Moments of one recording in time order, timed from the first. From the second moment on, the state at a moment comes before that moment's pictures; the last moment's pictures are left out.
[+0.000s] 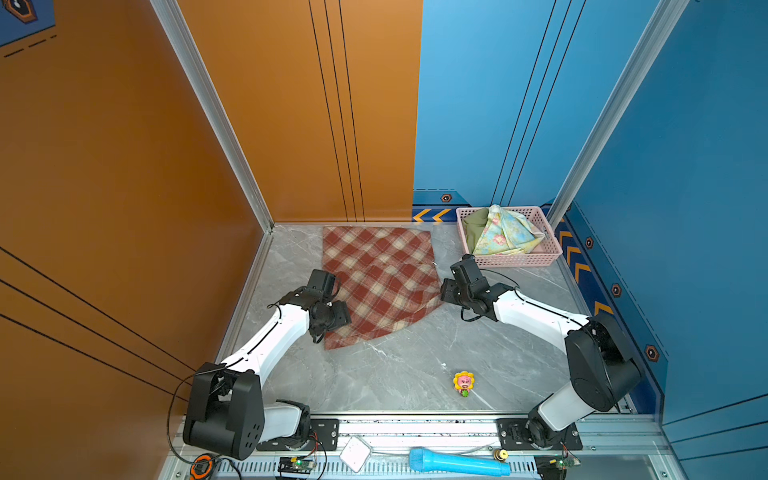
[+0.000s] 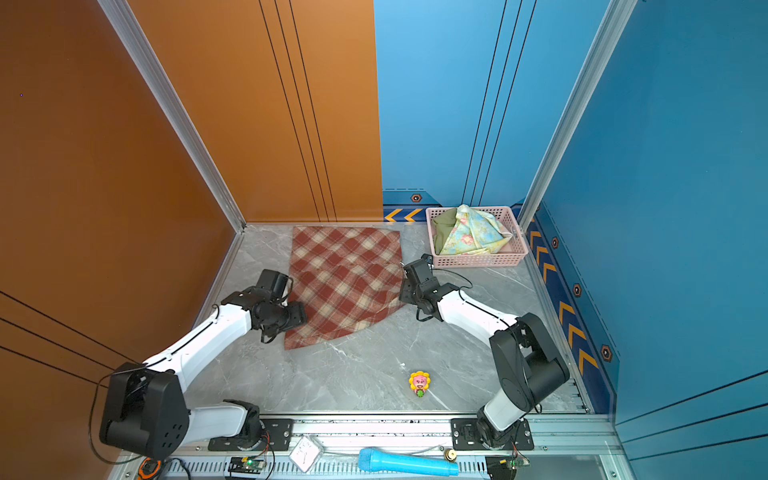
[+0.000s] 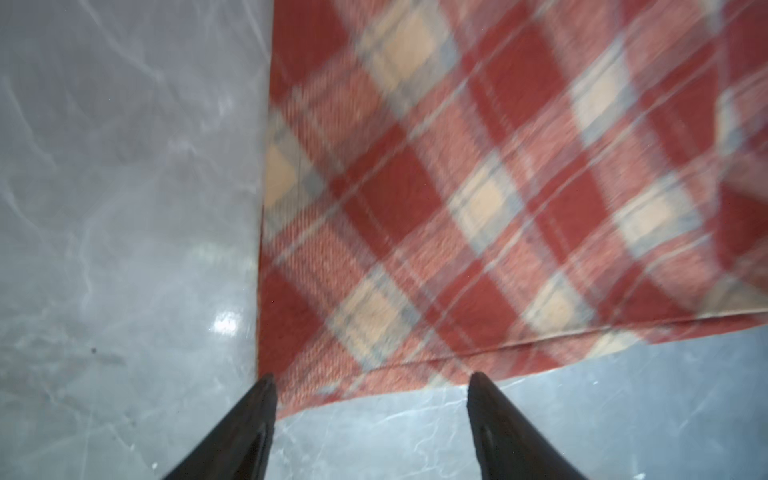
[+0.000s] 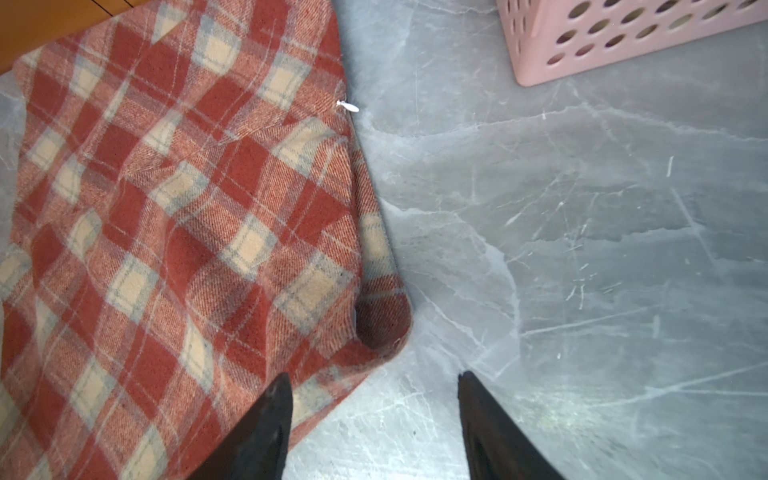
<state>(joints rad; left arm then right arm) -0.23 1.29 0.81 -0.75 0.04 -0.59 0.53 1.60 1.00 -0.27 0.15 0.64</state>
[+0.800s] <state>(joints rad) -0.24 1.29 0.62 -0.57 -0.02 -0.66 0.54 1.66 1.01 -0.28 0.09 0.50</state>
